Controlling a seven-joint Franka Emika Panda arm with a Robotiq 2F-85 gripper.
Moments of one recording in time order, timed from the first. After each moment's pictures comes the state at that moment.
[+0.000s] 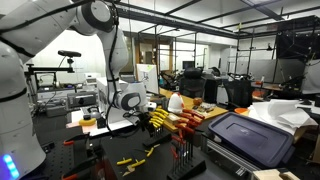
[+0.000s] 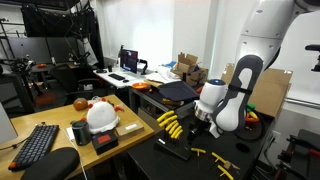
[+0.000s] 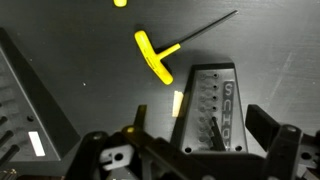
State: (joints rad) arm 0.29 0.77 -0.10 -2.25 -0.02 3.23 0.15
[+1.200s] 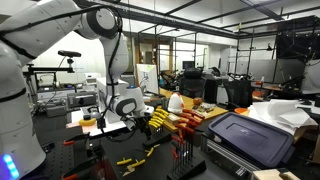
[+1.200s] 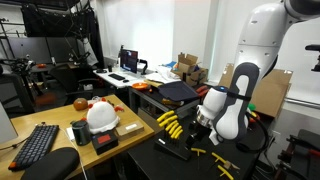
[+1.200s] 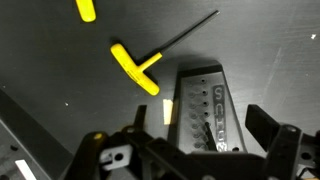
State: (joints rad) arm 0.23 0.83 -0.02 -2.26 0.08 3.36 0.15
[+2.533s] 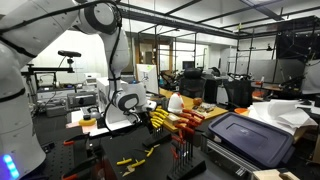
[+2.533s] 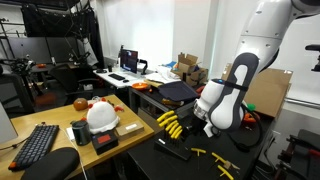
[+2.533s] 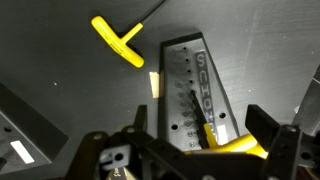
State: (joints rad) arm 0.16 0.78 0.05 -2.24 0.10 3.34 0.16
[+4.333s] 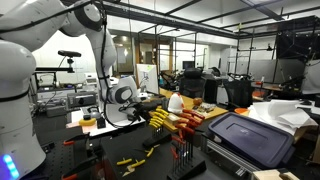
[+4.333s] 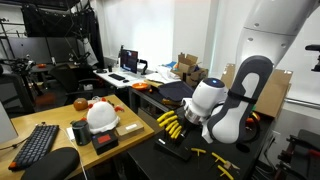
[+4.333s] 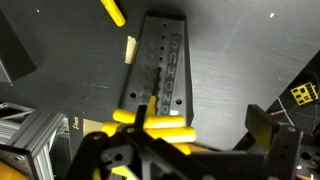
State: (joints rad) arm 0.63 0.75 -0.26 -2.24 0.10 3.32 0.08
